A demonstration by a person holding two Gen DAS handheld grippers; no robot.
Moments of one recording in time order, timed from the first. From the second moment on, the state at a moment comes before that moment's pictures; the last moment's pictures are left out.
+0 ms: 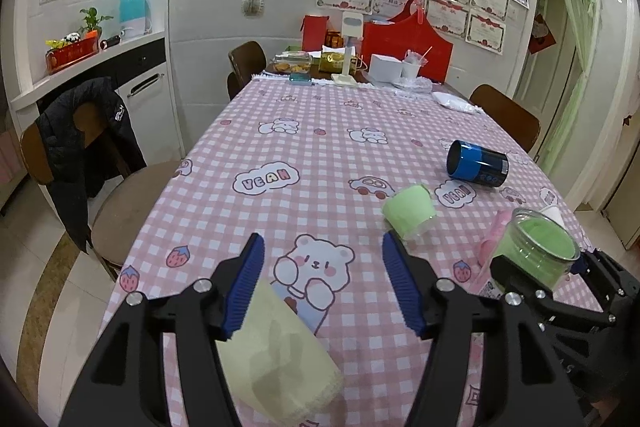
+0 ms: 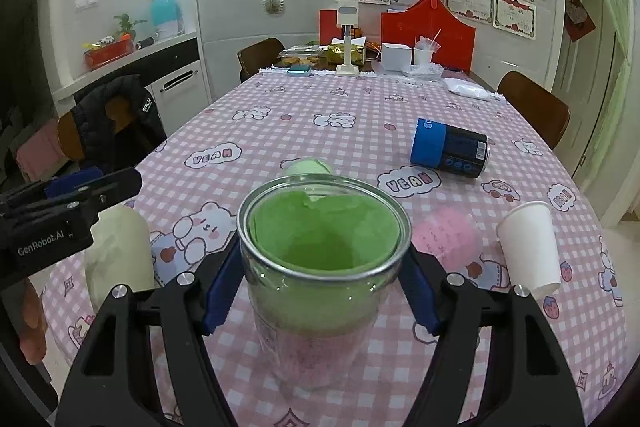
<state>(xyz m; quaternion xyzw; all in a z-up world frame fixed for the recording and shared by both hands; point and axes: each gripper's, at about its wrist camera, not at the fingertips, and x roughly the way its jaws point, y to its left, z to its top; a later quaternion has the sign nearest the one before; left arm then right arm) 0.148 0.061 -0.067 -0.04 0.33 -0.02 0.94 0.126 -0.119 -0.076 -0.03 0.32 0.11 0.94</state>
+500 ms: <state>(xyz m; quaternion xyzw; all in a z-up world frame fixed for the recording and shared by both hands) 0.136 0.056 -0.064 -0.03 0.32 -0.01 0.95 0.111 -0.120 -0.074 -0.02 0.30 0.13 0.94</state>
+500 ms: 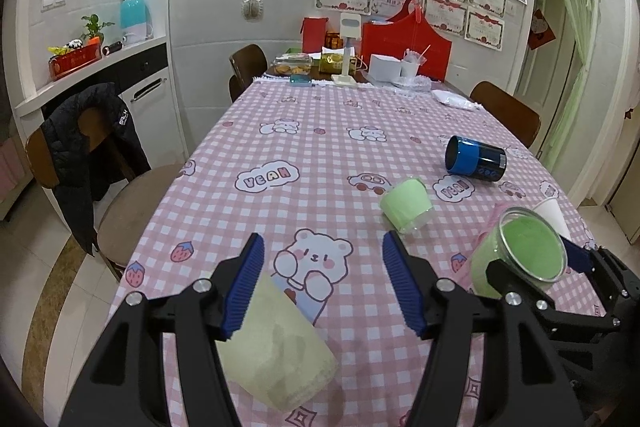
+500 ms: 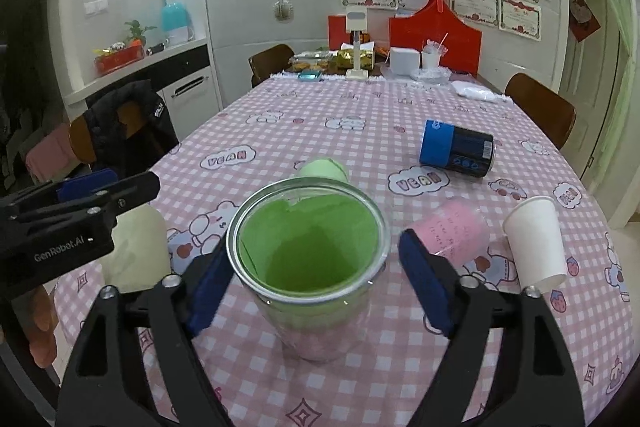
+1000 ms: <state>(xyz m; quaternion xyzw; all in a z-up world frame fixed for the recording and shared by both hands) 0.104 0.045 -0.046 -0.02 0.30 -0.02 0.96 0.083 -0.134 -0.054 0.00 0.27 0.12 0.96</state>
